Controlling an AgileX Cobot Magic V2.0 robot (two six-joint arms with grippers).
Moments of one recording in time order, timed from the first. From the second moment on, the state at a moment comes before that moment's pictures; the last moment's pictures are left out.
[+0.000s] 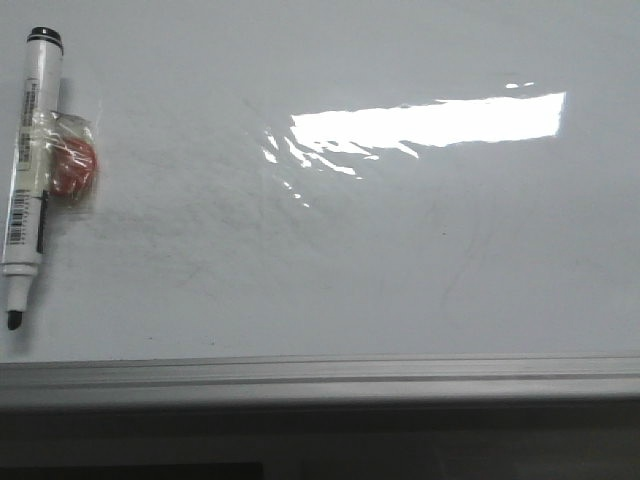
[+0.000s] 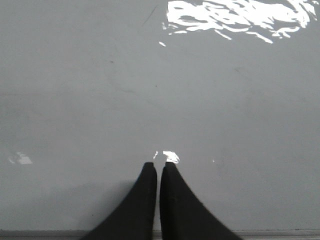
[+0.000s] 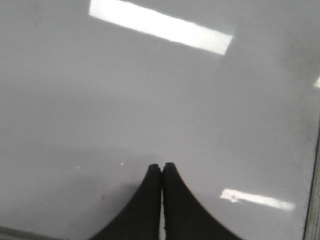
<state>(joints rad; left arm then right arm) -0.09 0.00 -0.01 -0.02 0.32 -0.07 -0.12 -0.01 0.01 -0.29 0.23 -0.08</state>
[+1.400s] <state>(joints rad) -0.09 0.45 -0.32 -0.09 0.08 -0.07 -0.06 0.31 -0.31 -0.06 0.39 0.32</state>
